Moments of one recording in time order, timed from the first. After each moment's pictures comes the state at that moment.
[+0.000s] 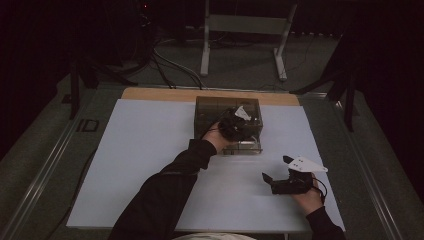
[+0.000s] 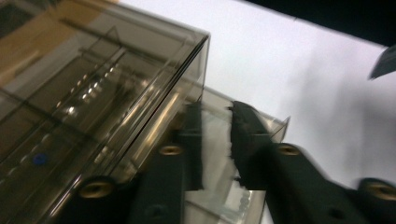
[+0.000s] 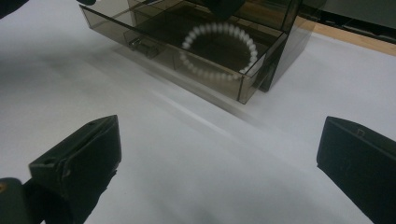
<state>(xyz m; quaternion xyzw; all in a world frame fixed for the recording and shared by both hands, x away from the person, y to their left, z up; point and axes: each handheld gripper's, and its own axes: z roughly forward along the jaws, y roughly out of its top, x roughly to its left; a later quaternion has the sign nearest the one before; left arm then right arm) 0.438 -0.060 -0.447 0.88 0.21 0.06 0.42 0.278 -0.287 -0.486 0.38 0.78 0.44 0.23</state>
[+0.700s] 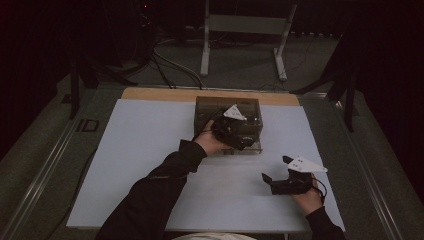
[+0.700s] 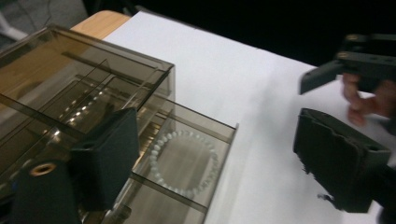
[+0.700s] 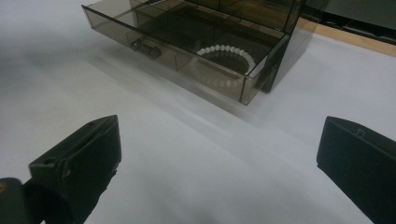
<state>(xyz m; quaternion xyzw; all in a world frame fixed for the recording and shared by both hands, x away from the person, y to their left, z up) 0.411 -0.031 -0.418 0.86 0.18 0.04 0.47 0.278 -0.286 -0.485 0.38 0.78 0.44 0.23</state>
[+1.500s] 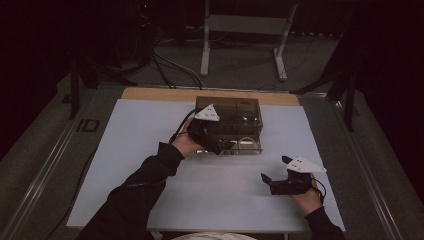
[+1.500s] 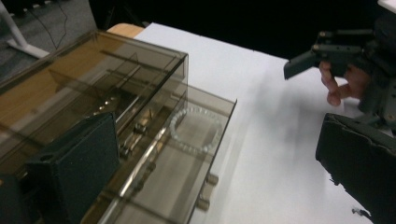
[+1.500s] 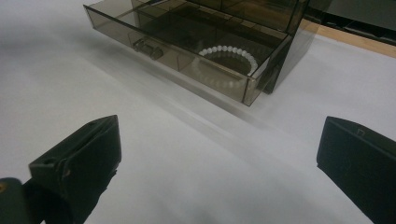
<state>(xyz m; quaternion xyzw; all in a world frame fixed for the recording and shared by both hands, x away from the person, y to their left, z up) 0.394 0.031 -0.407 0.85 0.18 0.06 0.49 0.277 -0.284 -0.485 0.38 0.78 0.44 0.23</state>
